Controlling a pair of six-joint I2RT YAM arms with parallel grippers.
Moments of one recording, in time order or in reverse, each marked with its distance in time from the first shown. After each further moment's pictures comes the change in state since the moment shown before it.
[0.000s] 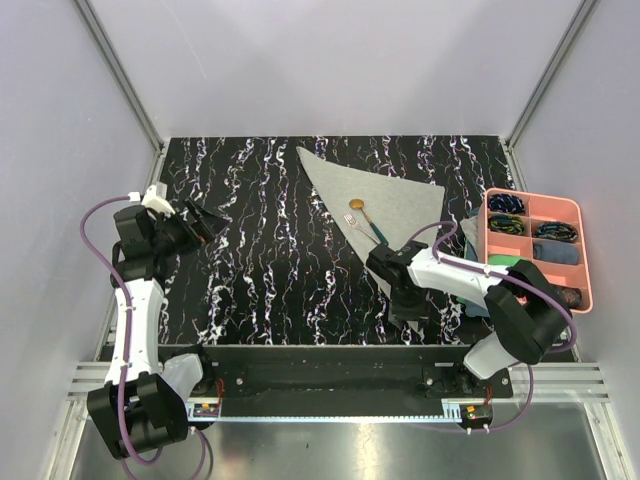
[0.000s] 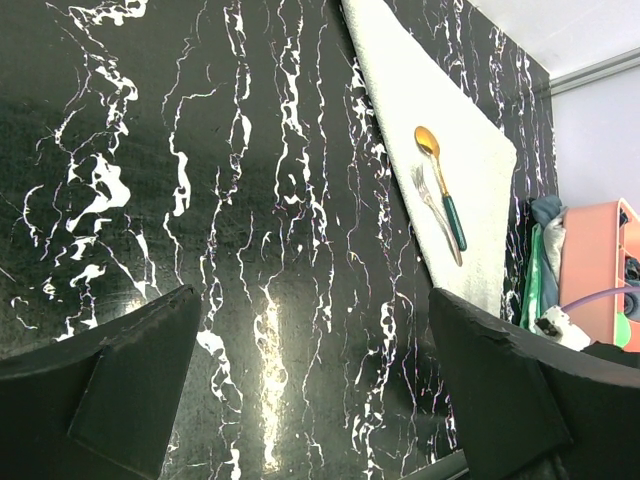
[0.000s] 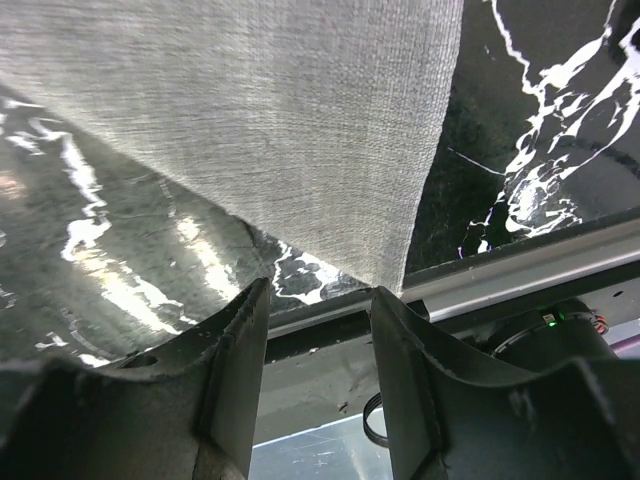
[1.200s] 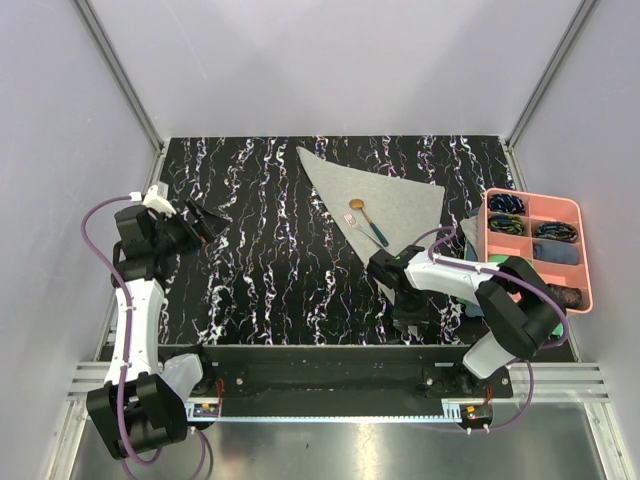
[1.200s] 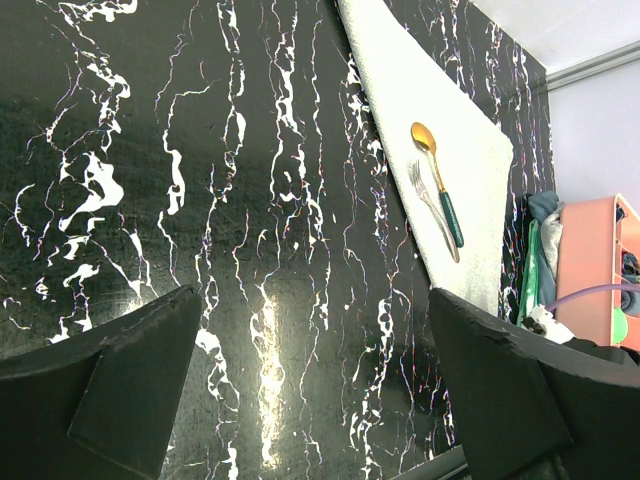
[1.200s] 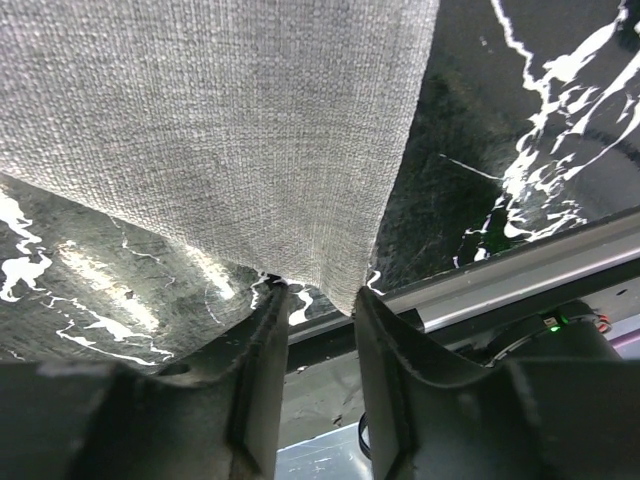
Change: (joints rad) left arm -0.007 0.000 0.000 0.000 0.005 -0.002; right arm -0.001 0.036 -0.034 0.017 0.005 0.019
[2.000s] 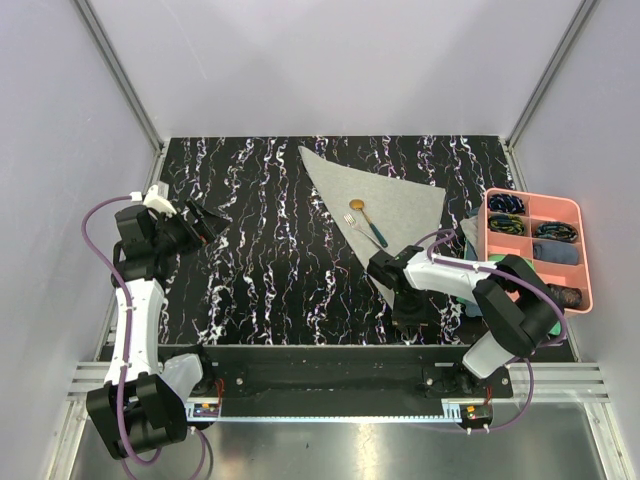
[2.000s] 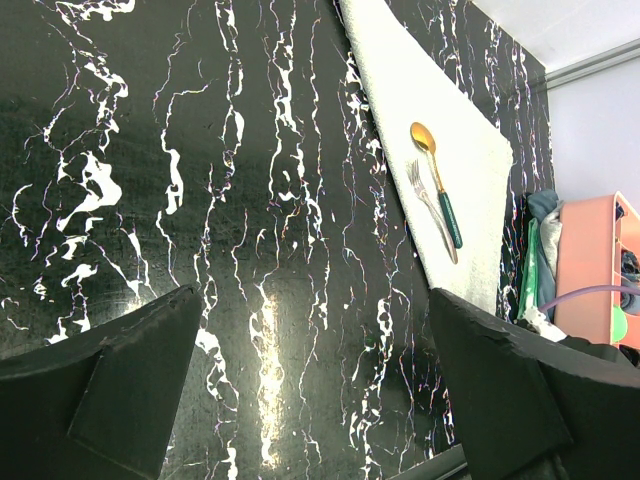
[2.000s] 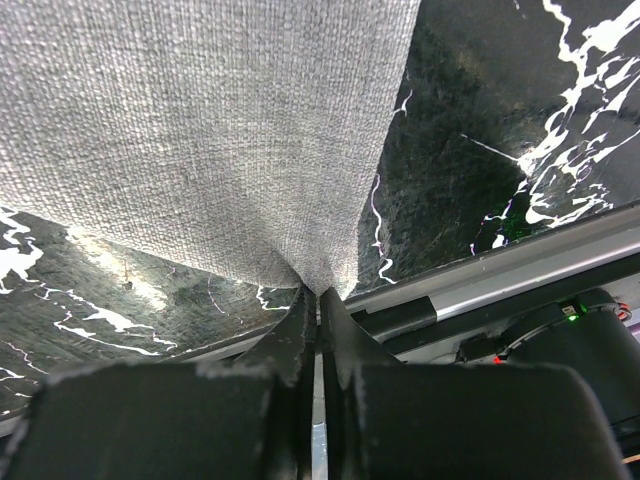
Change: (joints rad) left arm -0.003 0.000 0.000 0.000 0.000 0.000; right arm -0.001 0.013 -0.004 0.003 -0.050 0.015
